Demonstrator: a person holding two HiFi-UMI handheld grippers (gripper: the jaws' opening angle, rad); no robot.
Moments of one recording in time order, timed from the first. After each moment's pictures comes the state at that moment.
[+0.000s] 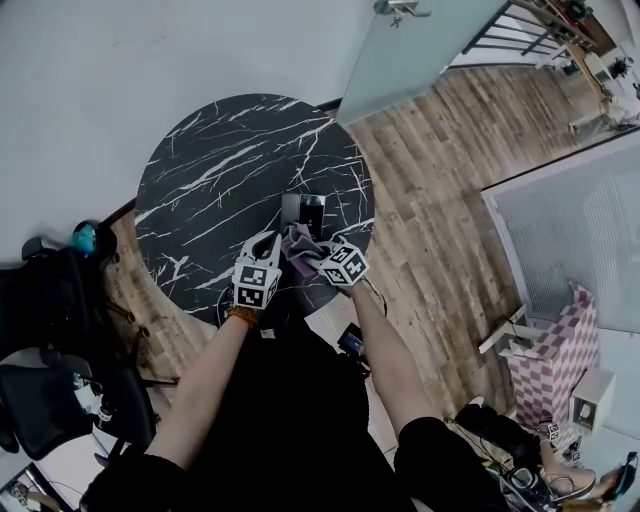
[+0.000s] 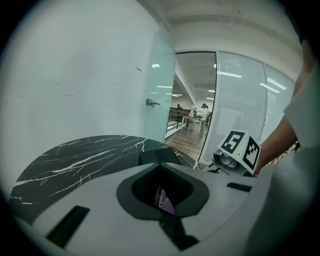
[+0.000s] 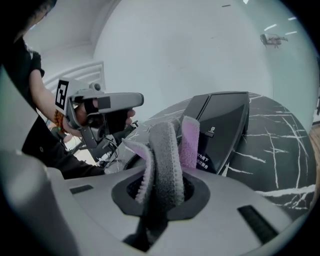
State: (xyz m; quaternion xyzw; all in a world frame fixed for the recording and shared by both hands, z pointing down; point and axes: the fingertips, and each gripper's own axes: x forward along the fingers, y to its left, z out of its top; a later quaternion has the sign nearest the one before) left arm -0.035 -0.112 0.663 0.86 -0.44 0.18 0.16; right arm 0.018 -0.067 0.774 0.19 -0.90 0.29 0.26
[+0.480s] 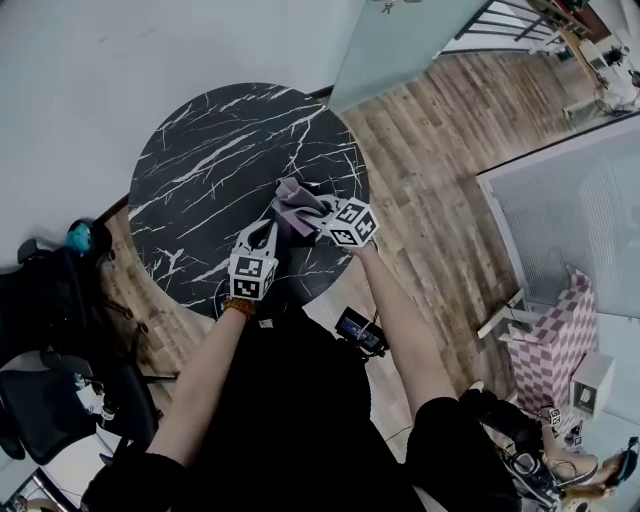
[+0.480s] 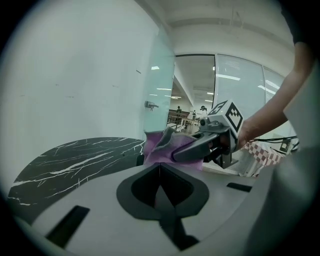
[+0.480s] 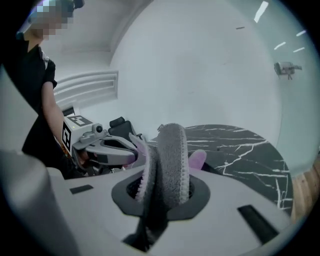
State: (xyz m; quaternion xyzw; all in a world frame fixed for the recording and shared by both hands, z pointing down) left arm -0.033 -0.112 0.654 0.87 -0.44 0.17 0.15; right arm 0.020 -0.141 0.678 0.18 -0.94 0.20 0.20
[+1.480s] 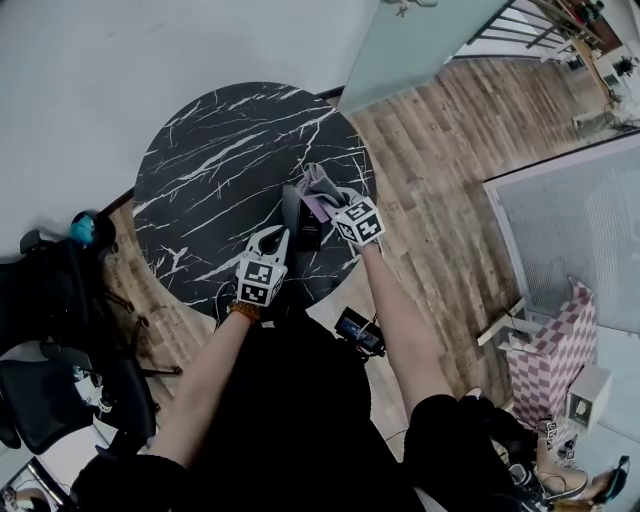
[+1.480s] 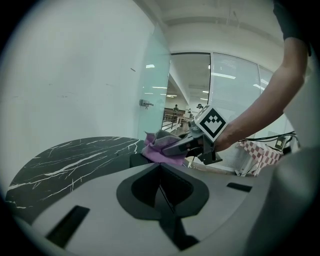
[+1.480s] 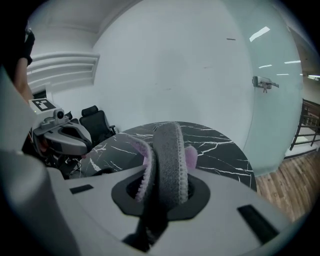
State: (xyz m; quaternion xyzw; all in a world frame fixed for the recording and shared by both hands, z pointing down) left arm -0.016 -0.103 0.654 0.88 -0.41 0.18 0.15; right arm 0.072 -0.196 0.706 0.33 -0.89 0.17 0.26
